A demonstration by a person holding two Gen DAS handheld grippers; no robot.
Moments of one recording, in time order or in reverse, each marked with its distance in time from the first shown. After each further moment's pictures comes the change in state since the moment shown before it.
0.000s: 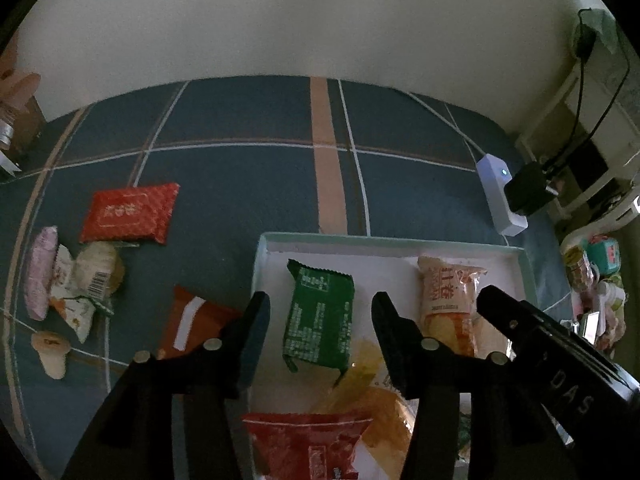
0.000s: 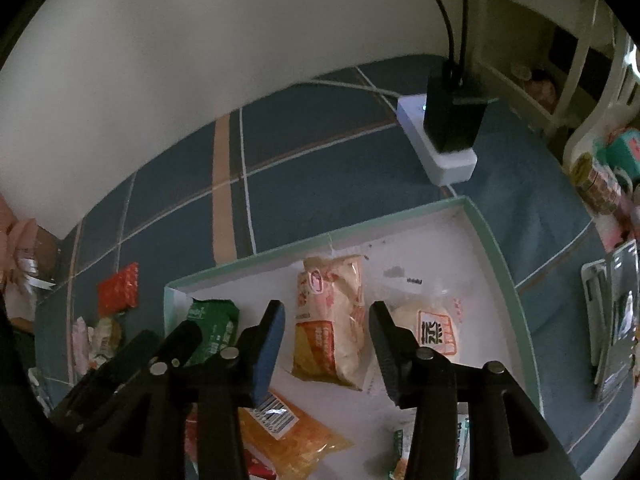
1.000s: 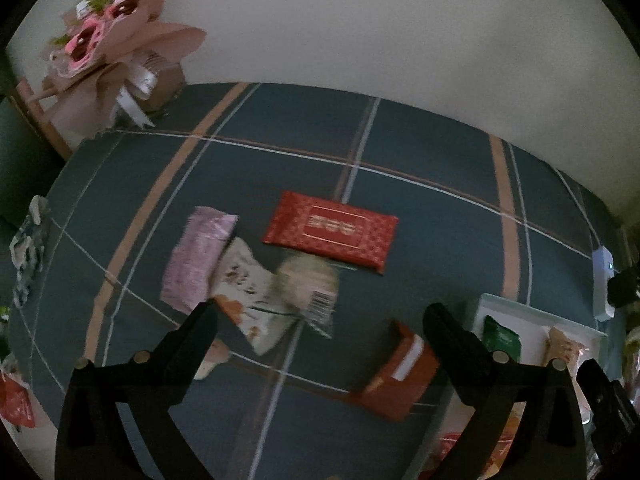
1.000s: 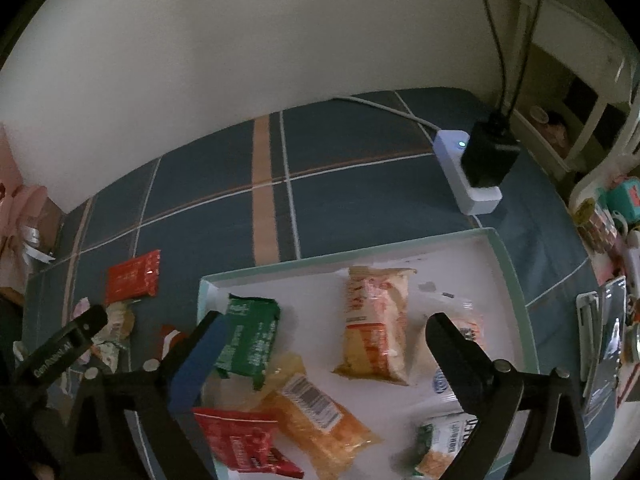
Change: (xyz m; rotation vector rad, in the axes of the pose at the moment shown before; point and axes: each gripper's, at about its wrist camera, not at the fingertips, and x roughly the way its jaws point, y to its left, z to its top) left arm -0.040 0.134 0.015 -0.270 -0.029 0.321; right arm -0.015 0.055 -0.007 -0.125 -0.040 -0.033
